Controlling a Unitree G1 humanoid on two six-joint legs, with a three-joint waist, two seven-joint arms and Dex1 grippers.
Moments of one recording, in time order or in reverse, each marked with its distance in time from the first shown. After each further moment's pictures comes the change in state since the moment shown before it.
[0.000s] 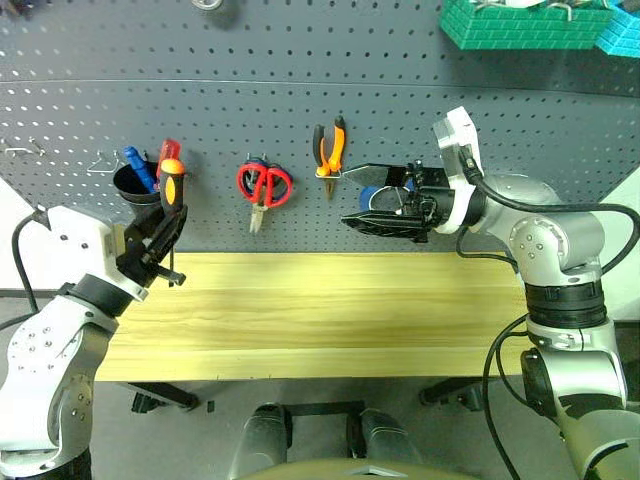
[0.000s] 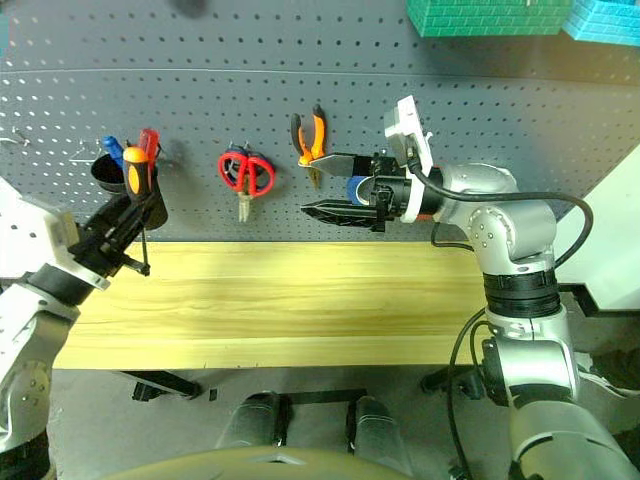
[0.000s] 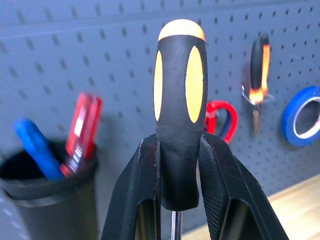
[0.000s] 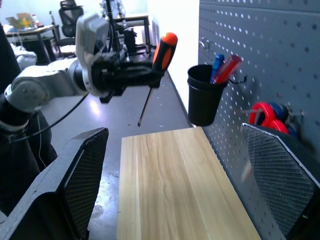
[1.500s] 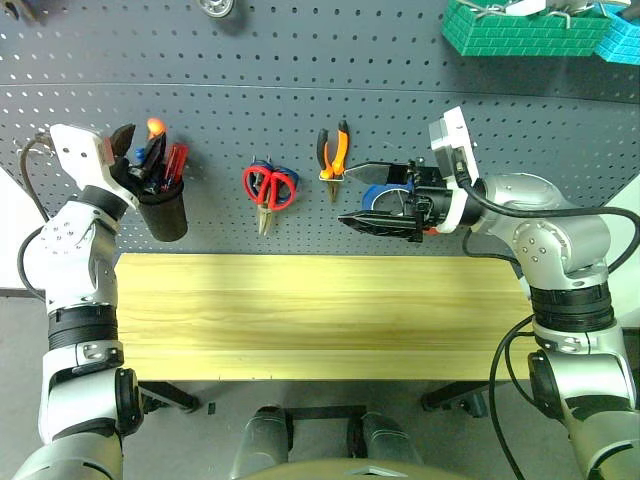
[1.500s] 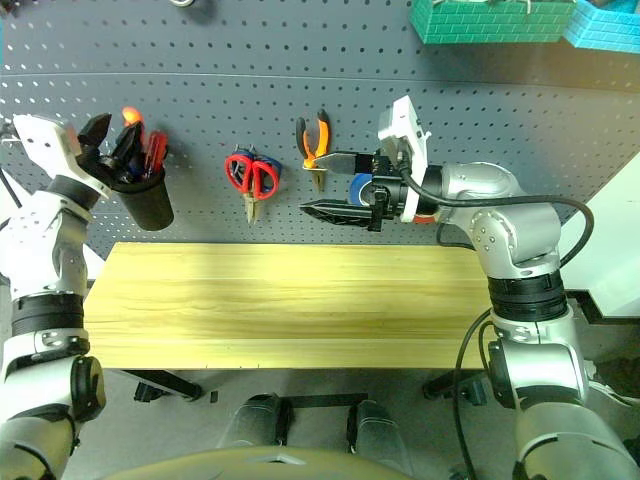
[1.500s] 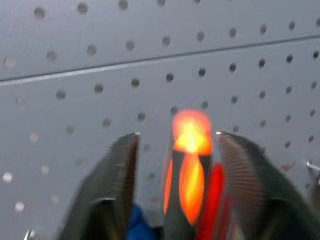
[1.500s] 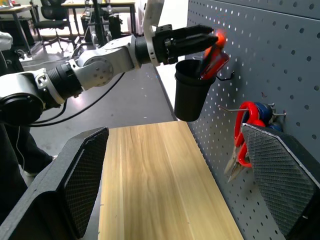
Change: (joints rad) left arm -0.567 0.055 -0.154 1.067 0.215 -0.550 -0.146; right arm 0.021 -0.036 0.030 -0.054 -0.009 -0.008 -0.089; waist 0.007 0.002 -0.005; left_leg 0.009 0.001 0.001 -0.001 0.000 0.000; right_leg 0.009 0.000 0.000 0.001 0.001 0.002
